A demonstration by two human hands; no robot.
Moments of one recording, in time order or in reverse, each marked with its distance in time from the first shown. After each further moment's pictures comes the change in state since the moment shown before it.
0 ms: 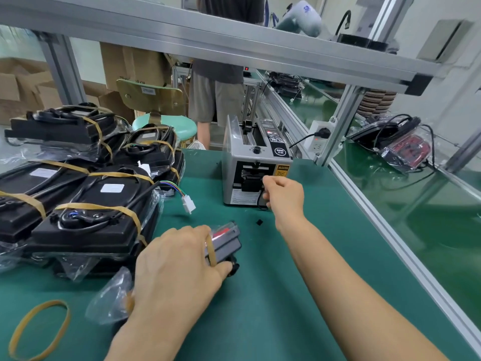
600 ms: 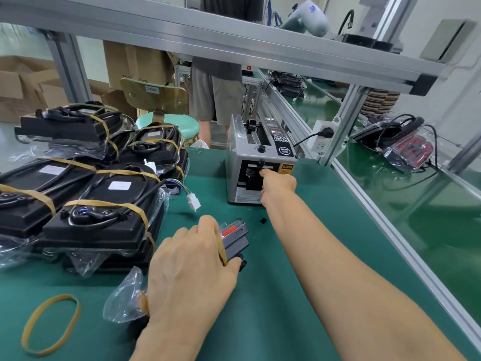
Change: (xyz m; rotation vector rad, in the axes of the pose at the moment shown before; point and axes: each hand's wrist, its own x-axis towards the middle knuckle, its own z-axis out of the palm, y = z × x) left_hand -0.006 0.007 0.006 -0.027 0.209 0.098; right_hand 0.017 -0.024 0.031 0.212 0.114 0.362
